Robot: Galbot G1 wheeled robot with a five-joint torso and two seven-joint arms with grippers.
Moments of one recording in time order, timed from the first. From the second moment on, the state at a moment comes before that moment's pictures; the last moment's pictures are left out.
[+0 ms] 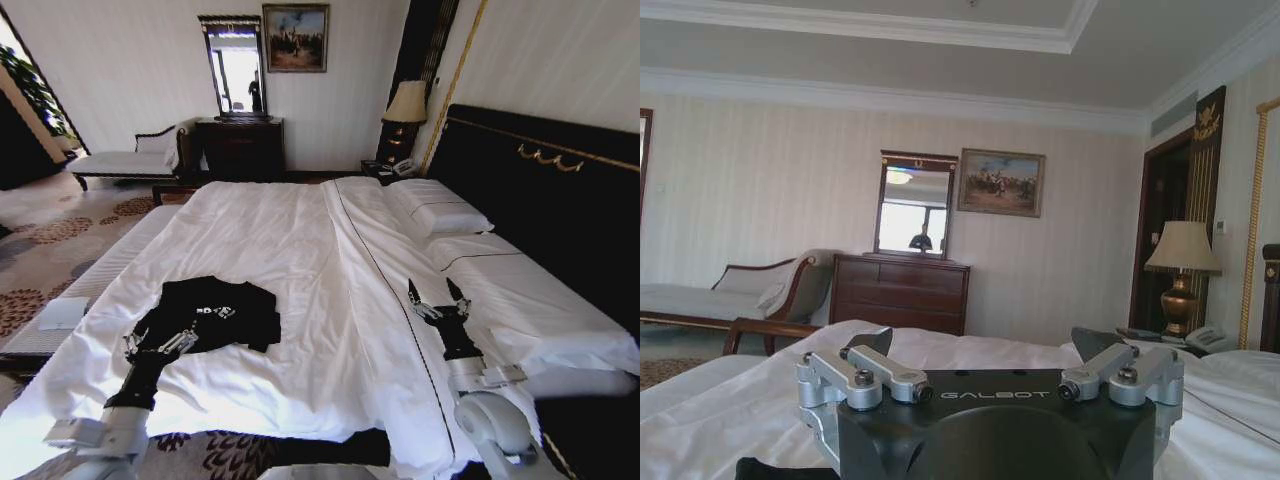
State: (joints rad) left arm 1.92 -1.39 -0.91 -2.44 -0.52 -0.04 0.10; right arm -1.61 1.14 0.68 2.17 0.51 0.27 0.00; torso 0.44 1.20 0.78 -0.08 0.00
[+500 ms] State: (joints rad) left arm 1.92 -1.38 -0.94 -2.45 -0.53 -0.04 0.09; right arm -1.63 1.15 0.69 2.17 0.49 0.27 -0.03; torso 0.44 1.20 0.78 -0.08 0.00
